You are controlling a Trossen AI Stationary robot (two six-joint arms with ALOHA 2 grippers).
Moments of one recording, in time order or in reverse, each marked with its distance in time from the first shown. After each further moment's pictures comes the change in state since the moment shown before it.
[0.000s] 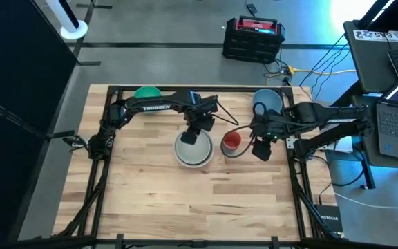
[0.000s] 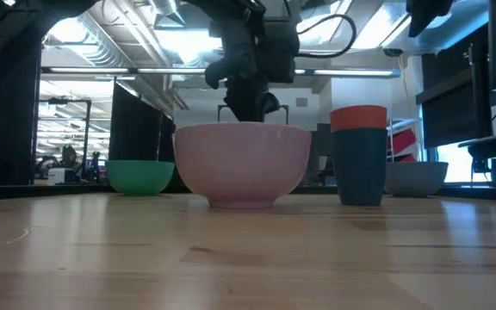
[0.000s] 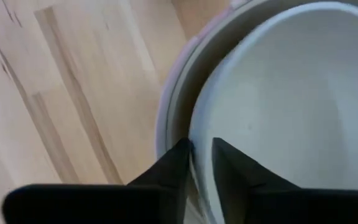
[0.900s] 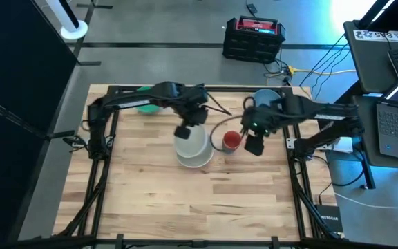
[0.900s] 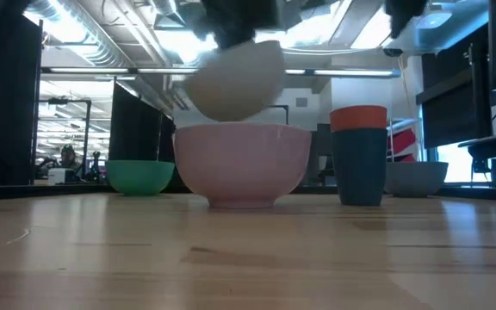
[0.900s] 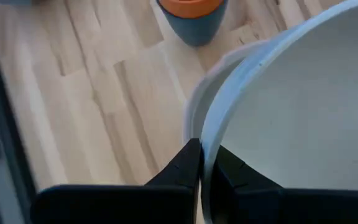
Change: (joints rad) left arm -0.001 -0.191 -0.035 0.056 -0.042 0.015; right arm -0.083 0.114 0.109 -0.066 -0.060 -0.082
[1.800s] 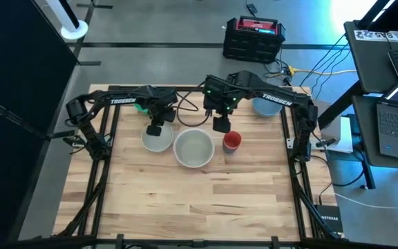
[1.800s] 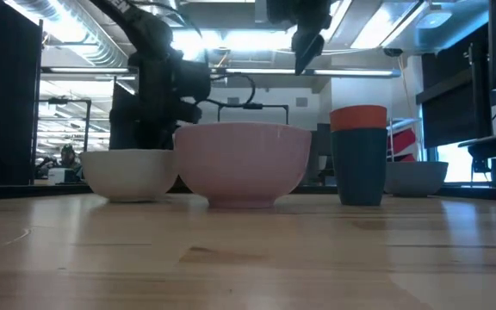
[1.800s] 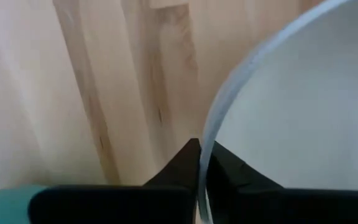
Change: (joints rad) left arm 0.273 -0.258 -0.758 0.170 -0.074 0.077; right arm -0.316 0.526 0.519 -0.025 -0.196 -0.563
